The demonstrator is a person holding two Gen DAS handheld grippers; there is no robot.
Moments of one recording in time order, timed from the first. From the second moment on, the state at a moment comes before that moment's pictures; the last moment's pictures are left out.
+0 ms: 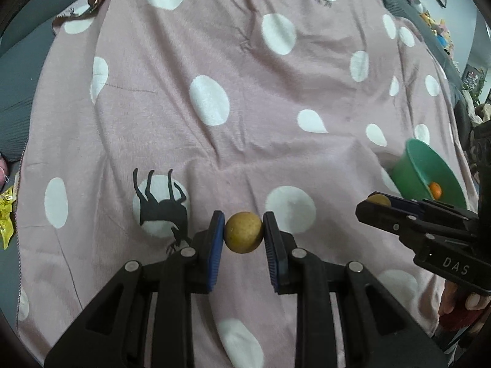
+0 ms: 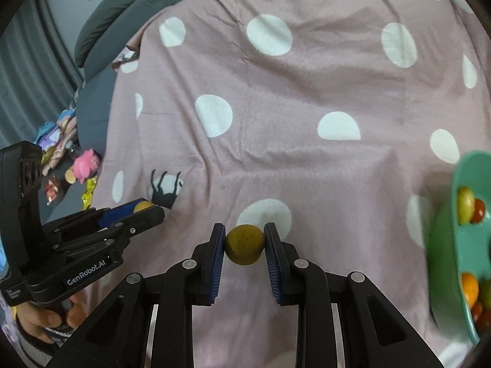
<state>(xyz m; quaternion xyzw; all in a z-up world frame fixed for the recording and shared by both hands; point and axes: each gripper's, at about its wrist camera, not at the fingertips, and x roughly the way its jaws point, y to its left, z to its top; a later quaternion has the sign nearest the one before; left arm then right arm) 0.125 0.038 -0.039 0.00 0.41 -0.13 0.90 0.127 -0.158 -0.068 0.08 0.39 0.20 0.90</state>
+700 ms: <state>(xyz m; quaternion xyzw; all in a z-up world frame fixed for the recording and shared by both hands) 0.098 -0.123 0.011 0.09 0.36 -0.26 0.89 0.050 -0.293 -0.030 0.12 0.31 0.09 0.94</state>
